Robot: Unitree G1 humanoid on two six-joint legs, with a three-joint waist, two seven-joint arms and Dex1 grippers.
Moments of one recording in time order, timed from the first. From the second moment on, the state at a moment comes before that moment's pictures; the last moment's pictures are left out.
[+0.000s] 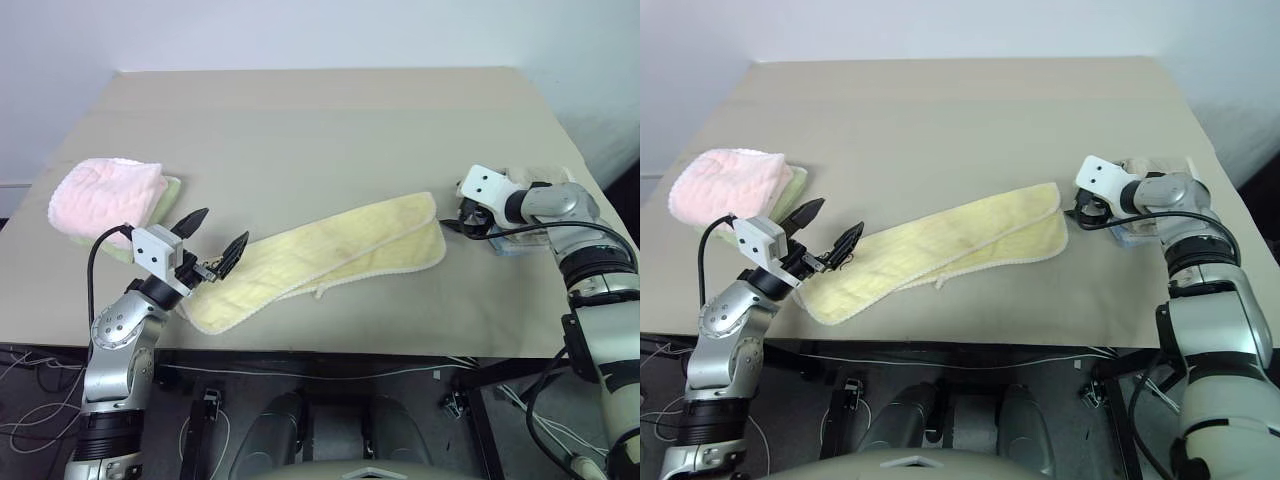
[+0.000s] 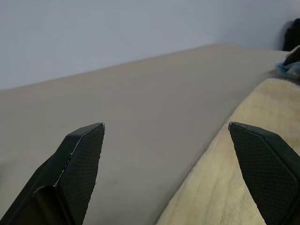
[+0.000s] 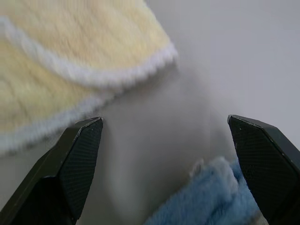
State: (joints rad) left arm -0.08 0.40 0.19 -0.13 -0.39 -0.03 -0.65; right arm -0.99 -0.72 0.22 1.08 -0.23 -0.27 0.88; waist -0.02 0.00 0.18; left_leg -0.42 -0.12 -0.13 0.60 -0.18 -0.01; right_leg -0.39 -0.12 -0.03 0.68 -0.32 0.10
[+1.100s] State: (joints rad) left arm -0.15 0.39 0.14 -0.05 -0.40 -0.02 -0.67; right arm -0.99 -0.65 0.22 1.05 -0.22 -0.30 0.93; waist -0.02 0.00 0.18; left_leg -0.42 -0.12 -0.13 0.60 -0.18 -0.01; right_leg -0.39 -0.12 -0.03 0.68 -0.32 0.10
